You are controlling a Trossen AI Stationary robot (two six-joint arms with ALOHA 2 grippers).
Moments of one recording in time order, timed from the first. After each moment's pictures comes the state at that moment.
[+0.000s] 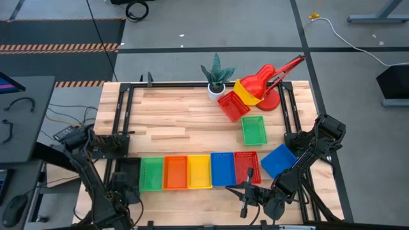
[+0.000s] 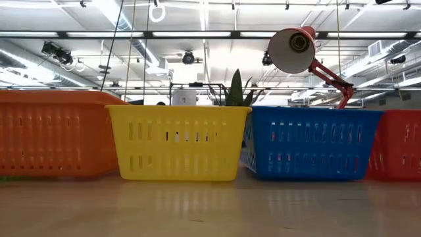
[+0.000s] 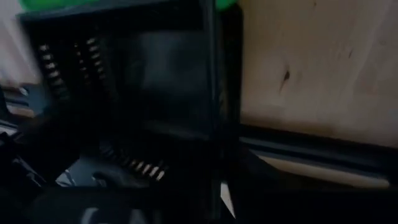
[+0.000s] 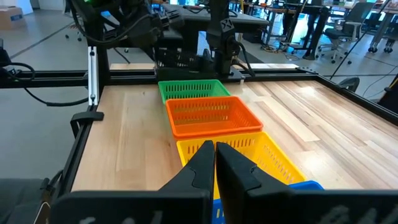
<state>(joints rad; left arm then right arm) -1.14 1.78 1.33 -1.45 0.05 -1.11 0.88 1.75 0.95 0.37 1.10 0.34</state>
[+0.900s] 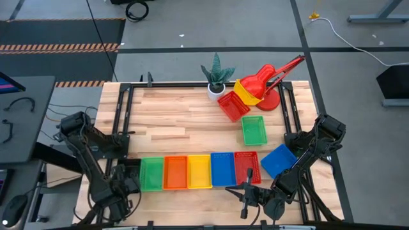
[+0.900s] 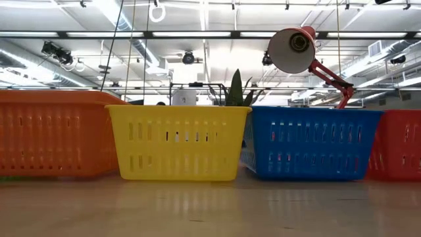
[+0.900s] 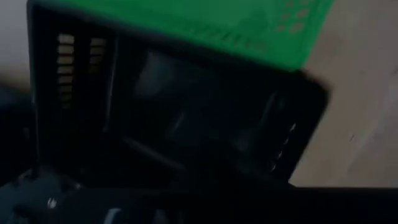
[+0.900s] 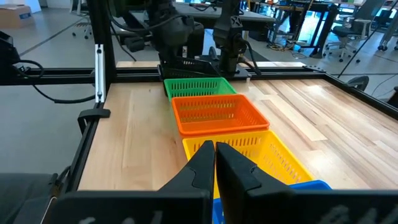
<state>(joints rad) -1.13 1.56 1.03 -1.16 -0.07 -1.40 0.88 1.75 0.95 0.37 1.07 0.34</state>
